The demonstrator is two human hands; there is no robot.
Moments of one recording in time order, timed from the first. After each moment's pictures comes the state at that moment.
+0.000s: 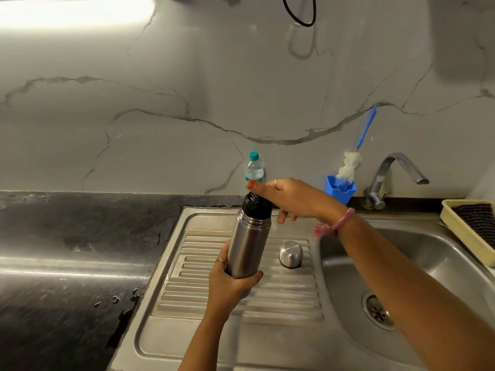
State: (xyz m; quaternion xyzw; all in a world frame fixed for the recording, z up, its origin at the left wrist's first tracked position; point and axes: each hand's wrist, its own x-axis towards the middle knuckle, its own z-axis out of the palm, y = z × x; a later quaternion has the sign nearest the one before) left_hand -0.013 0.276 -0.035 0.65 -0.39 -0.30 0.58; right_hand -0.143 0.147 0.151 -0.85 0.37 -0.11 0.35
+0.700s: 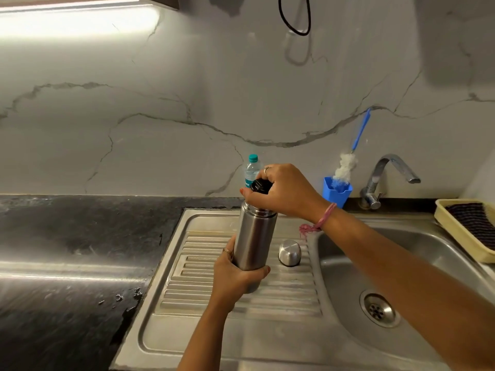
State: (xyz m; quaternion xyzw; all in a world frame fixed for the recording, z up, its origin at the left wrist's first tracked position) left_hand -0.022 0.277 -0.009 0.64 -0.42 -0.31 0.56; right_hand -0.132 0.155 0.148 -0.90 0.26 -0.33 0.14
